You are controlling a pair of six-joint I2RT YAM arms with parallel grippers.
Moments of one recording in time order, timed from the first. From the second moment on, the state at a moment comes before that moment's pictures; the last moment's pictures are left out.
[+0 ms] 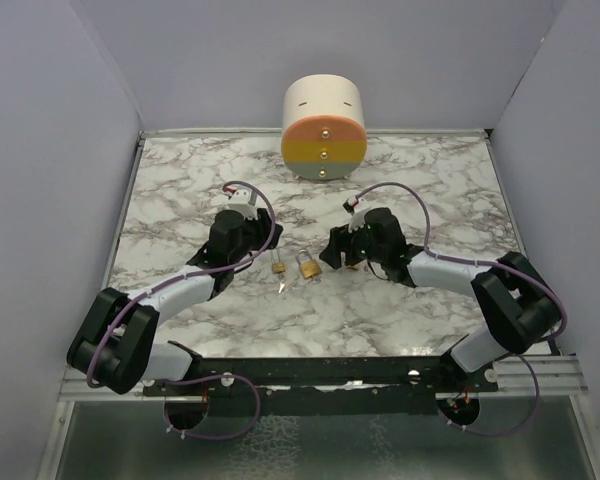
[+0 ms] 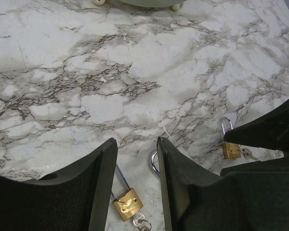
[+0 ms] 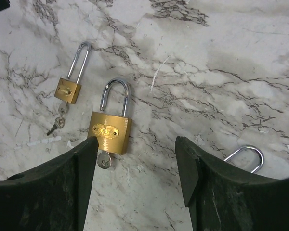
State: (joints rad) left arm -0.47 1.32 0.55 0.43 0.03 -0.44; right arm 0.61 1.53 0.68 0.32 -0.22 0.27
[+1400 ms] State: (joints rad) left arm -0.45 1.23 0.51 0.42 0.02 -0.46; right arm 0.75 1.80 0.80 0.43 -0.24 0.27
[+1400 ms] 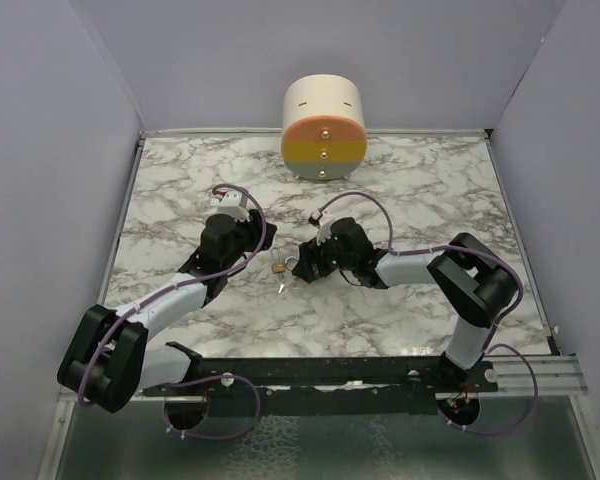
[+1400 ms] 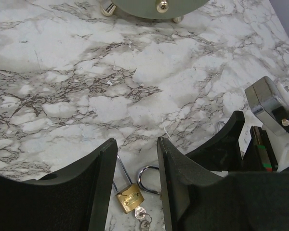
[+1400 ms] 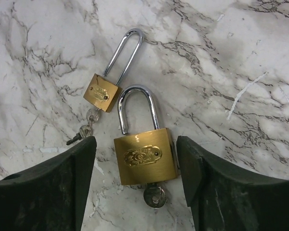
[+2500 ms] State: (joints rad) left arm -0.44 1.21 0.51 0.40 0.02 -0.45; right arm 0.87 1.80 0.89 0.21 0.04 0.09
